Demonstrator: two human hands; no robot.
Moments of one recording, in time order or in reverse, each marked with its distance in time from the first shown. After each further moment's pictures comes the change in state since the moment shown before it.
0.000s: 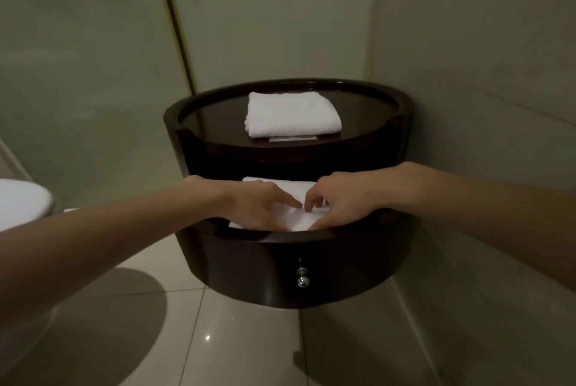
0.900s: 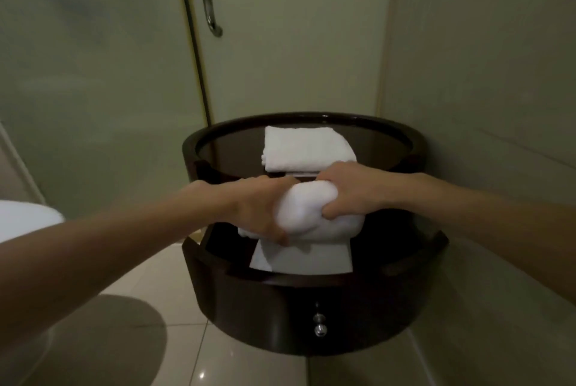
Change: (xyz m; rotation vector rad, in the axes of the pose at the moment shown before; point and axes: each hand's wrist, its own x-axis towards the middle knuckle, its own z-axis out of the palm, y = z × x) left_hand -0.010 -0.020 -0.043 0.026 0.335 0.030; right_hand 0.010 0.010 -0.049 0.121 0.405 -0.011
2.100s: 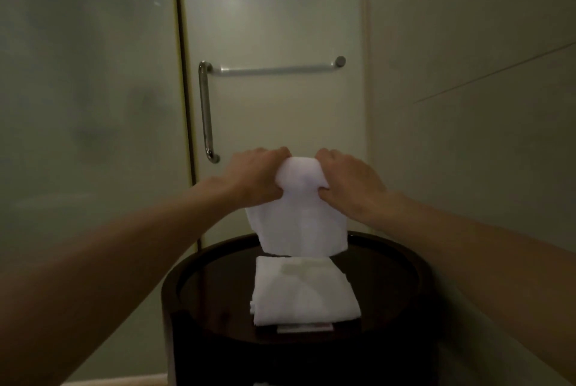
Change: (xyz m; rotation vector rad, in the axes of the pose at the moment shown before) left_hand 0.092 -0.012 -0.201 0.370 0.781 -0.033; right_hand 0.086 0.033 -0.154 -0.411 0.846 0.045
